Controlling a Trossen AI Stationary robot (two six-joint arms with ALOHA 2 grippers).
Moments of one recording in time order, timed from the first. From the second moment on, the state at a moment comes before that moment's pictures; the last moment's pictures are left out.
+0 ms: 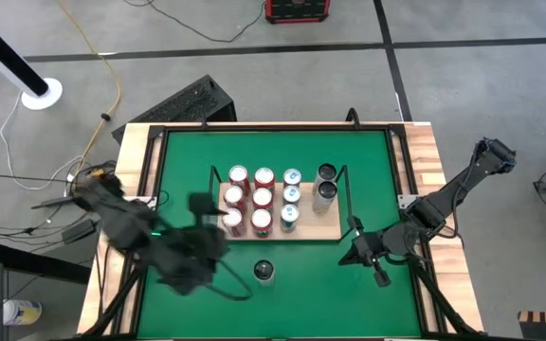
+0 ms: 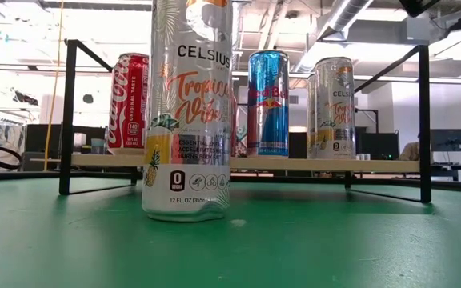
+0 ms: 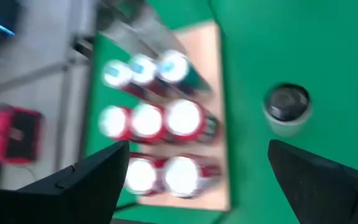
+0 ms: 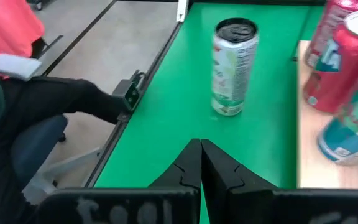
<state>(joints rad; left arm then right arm) -0.61 1.79 2.26 -1.55 -0.65 -0.32 0.64 1.05 0.81 -0.30 0.21 0.28</state>
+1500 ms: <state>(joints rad) -0.77 0.05 0.05 0.31 -0.51 0.21 0.50 1.46 0.82 0.51 0.26 -0.09</state>
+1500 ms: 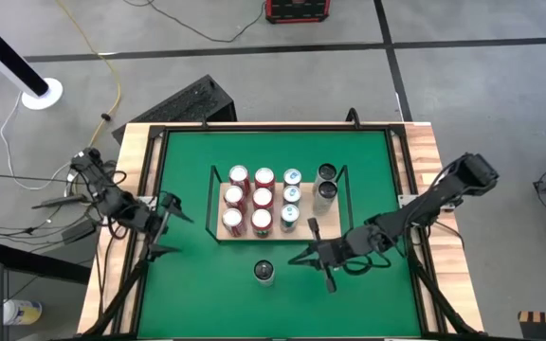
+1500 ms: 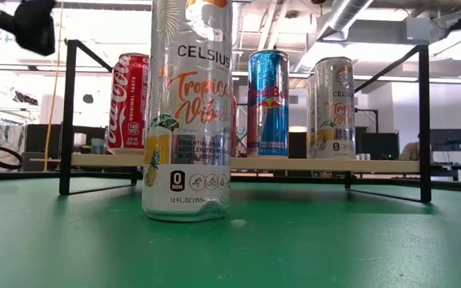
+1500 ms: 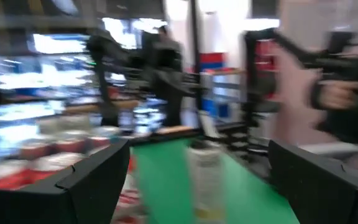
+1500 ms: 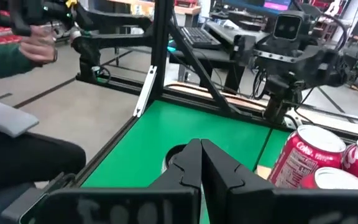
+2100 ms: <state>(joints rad) -0.77 0.05 0.02 0.03 -0.39 -0.10 0.46 1.49 0.82 0.59 0.26 -0.14</state>
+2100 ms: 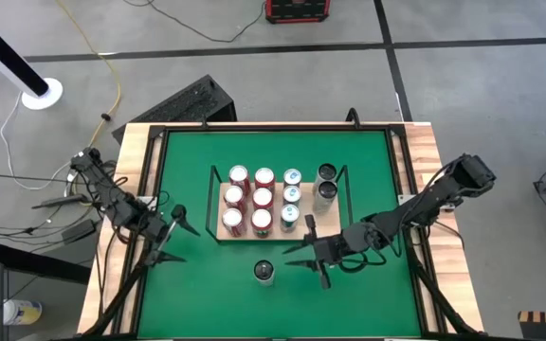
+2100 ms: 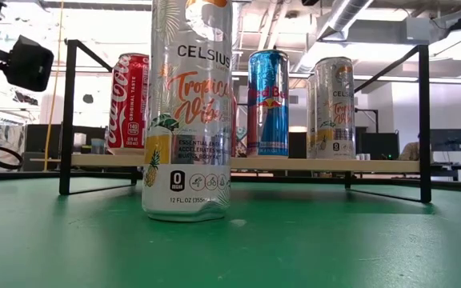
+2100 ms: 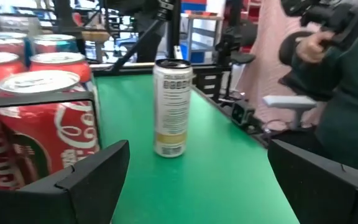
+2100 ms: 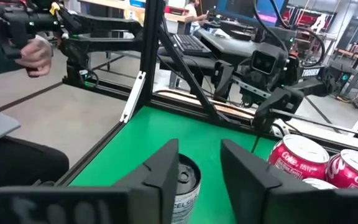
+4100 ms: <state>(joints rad) -0.77 0.05 0.03 0.02 -0.41 0.00 0.44 1.79 1.32 -0.02 0.31 0.06</state>
